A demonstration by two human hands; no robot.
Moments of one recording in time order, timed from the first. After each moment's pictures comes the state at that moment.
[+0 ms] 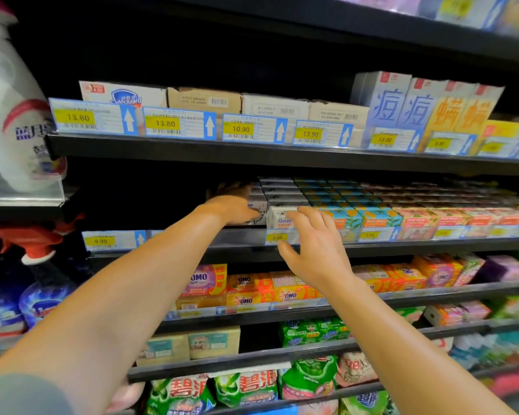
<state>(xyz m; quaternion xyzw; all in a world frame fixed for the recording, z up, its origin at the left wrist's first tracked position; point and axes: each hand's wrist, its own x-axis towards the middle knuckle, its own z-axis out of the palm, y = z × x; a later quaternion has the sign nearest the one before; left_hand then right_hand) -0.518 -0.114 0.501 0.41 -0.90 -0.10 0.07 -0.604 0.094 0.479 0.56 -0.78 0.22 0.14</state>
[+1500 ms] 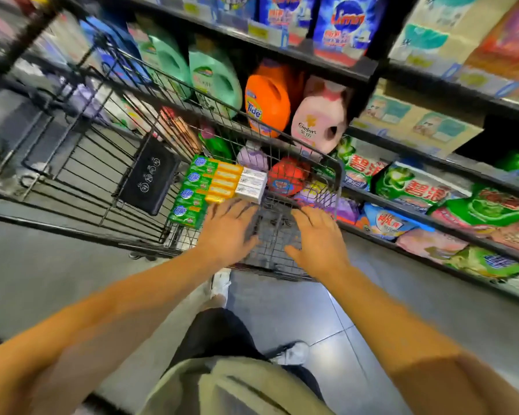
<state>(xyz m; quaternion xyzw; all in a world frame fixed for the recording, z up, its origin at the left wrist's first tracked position) 0.039 0.204 0.174 0.57 -0.80 -0.16 -0.03 -0.171 0.228 0.188 0.73 -0.65 -0.04 -0.21</state>
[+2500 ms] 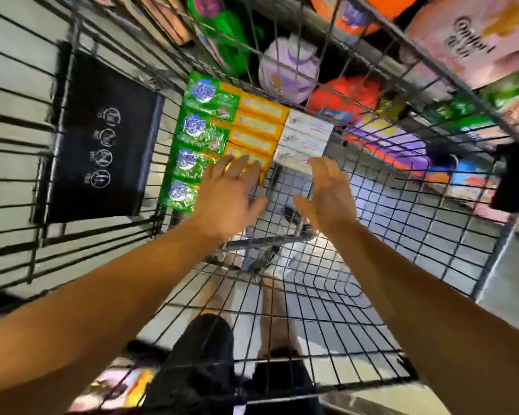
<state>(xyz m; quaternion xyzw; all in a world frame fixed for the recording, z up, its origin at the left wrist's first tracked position) 0.137 0.028 -0.064 0.58 -0.75 -0.30 -0.09 -0.072 0.031 -0.076 0.62 -0.70 -0.07 -0.34</state>
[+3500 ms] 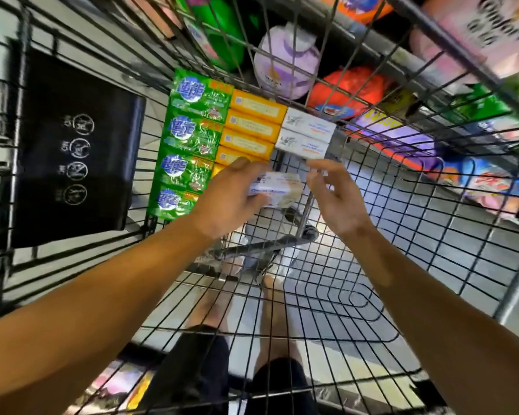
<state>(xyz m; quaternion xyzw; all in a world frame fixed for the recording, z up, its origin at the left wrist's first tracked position) 0.129 0.001 -0.084 0.55 -0.70 -0.45 0.01 -0.083 0.022 -0.079 0.49 -0.71 0.18 -0.48</state>
